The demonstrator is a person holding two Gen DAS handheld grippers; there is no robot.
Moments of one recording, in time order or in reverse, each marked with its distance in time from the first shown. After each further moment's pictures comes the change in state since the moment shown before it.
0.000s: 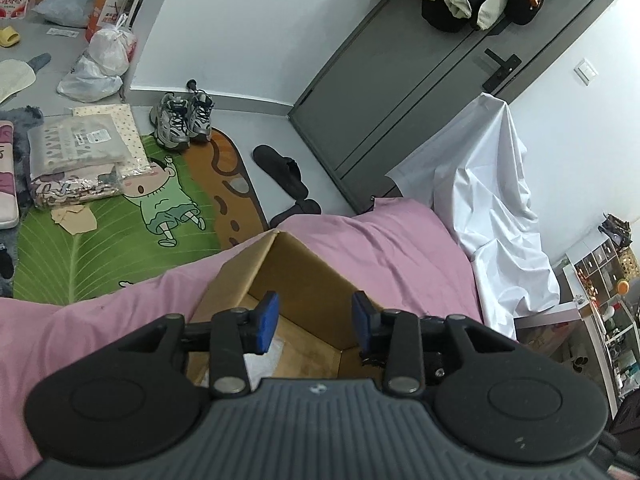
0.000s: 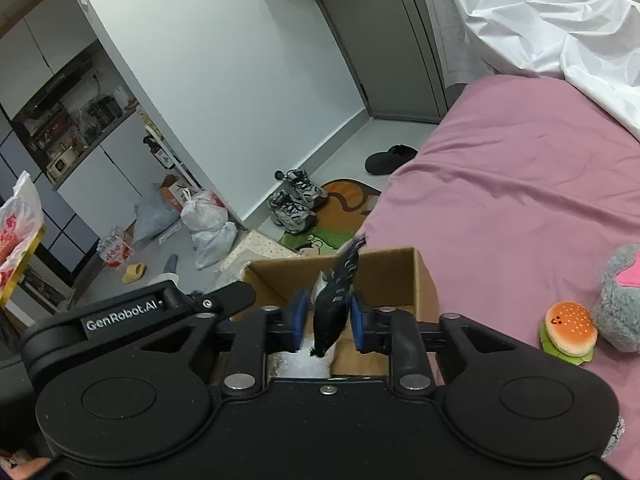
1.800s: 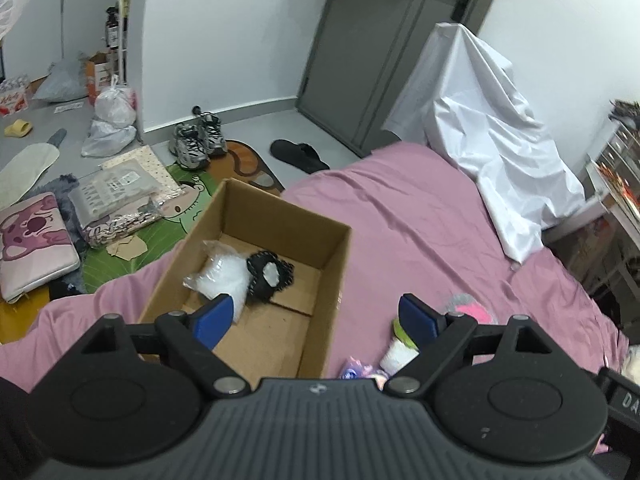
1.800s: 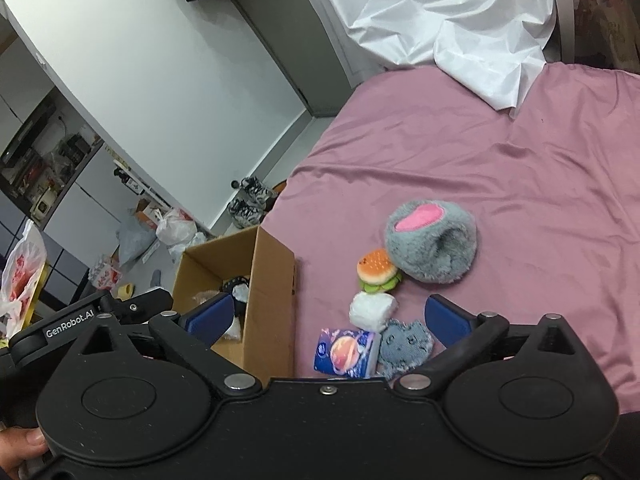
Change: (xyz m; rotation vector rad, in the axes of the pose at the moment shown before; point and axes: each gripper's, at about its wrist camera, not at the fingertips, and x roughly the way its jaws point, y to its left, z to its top) left arm -0.072 -0.119 -0.074 0.295 0.051 0.210; right arm -0.142 -0.124 -0.018 0.152 0.024 -0.059
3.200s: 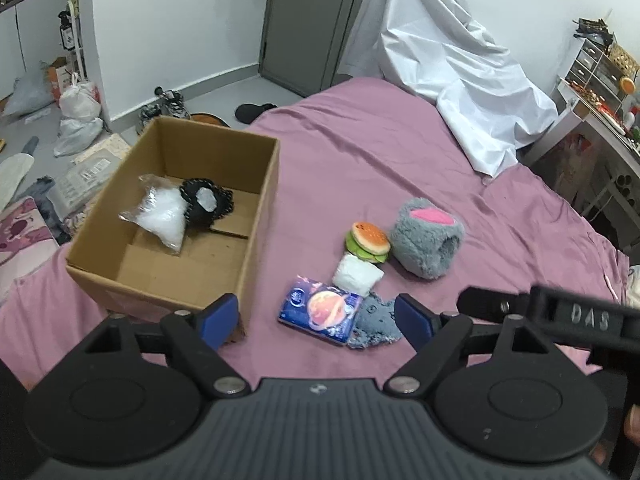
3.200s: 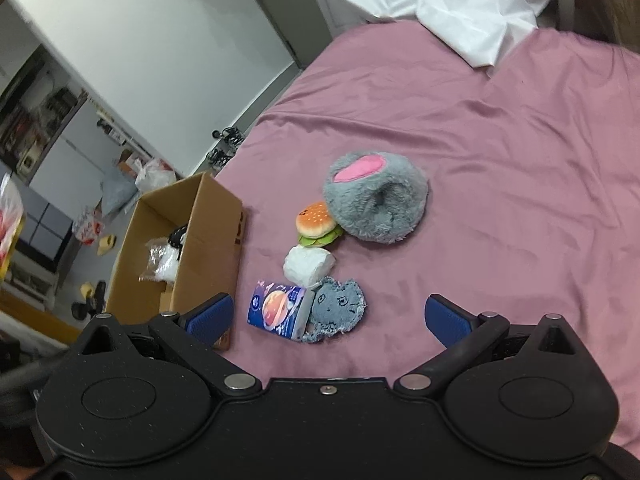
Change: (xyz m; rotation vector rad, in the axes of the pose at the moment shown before) left arm 0.013 -0.063 -0.067 0.134 0.102 -0.021; right arm 0.013 -0.054 -0.004 -0.041 0.150 -0.030
